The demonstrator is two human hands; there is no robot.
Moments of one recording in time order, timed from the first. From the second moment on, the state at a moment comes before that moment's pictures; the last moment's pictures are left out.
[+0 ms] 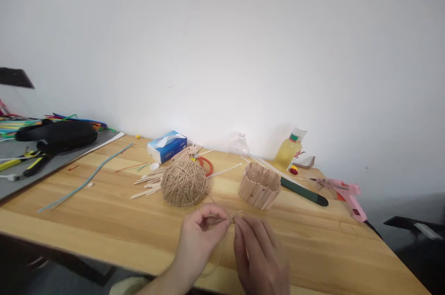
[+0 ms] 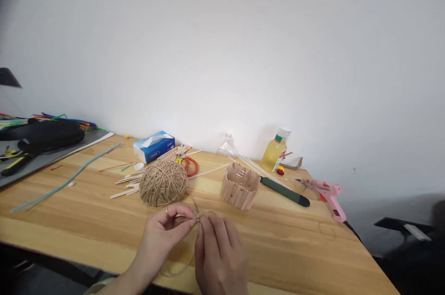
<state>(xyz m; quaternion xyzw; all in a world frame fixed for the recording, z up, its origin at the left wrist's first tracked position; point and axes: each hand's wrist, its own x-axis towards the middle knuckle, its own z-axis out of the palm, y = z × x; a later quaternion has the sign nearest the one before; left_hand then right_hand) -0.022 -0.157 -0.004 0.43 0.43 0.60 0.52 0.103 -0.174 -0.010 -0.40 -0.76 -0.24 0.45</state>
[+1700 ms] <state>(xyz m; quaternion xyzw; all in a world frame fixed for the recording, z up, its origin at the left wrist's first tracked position) -0.026 -0.151 0.007 0.50 0.36 0.41 0.67 0.119 -0.165 -0.001 -0.39 -0.32 0.63 0.60</state>
